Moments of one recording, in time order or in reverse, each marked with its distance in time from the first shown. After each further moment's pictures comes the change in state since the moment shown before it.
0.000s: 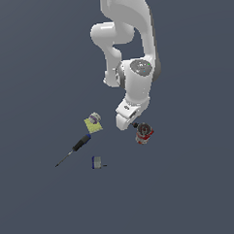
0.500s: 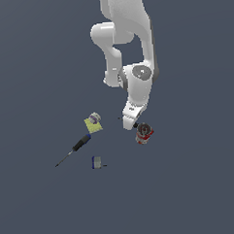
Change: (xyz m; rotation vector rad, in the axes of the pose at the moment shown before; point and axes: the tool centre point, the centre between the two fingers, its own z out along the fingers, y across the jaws) arm -0.009 -0.039 0.038 0.019 0.018 -0.194
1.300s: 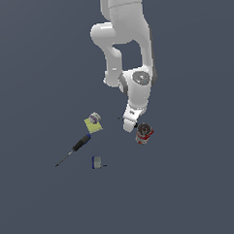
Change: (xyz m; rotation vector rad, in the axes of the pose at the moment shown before) arm -0.001 -0.007 0.027 0.003 0.004 -0.029
